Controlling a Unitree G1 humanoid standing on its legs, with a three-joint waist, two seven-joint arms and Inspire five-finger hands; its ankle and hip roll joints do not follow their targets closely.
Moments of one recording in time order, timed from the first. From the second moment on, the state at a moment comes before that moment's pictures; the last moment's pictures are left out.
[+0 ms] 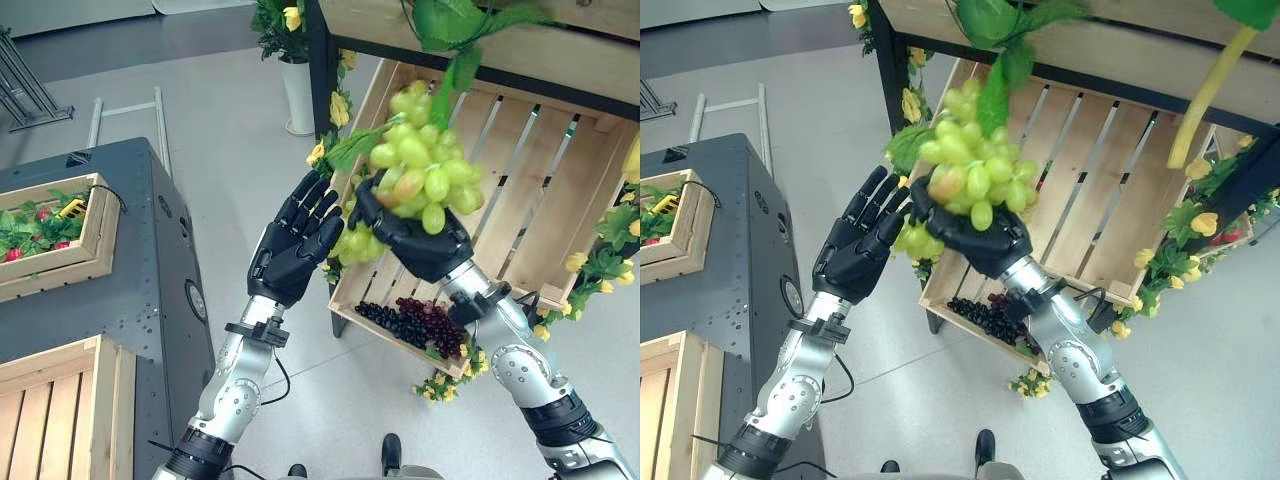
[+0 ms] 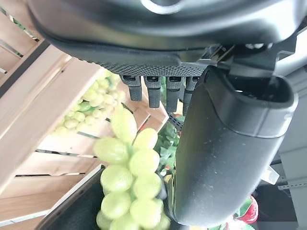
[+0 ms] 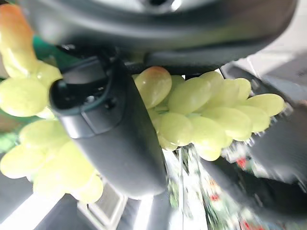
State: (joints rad) left arm -0.09 0.33 -0.26 -0.10 -1.03 -0.22 -0.15; right arm -0.31 -0.46 0.23 -0.18 1.08 0.00 0.16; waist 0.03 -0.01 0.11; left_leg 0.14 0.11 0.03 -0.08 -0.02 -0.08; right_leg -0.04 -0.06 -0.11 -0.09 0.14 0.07
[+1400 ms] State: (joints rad) left arm -0.10 0.39 -0.28 -0.10 -1.07 -0.14 -0.13; right arm -0.67 -0.82 0.21 0.64 0.34 0.24 -0.13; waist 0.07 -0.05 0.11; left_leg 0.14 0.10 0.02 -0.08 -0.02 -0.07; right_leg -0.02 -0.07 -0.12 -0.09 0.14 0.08
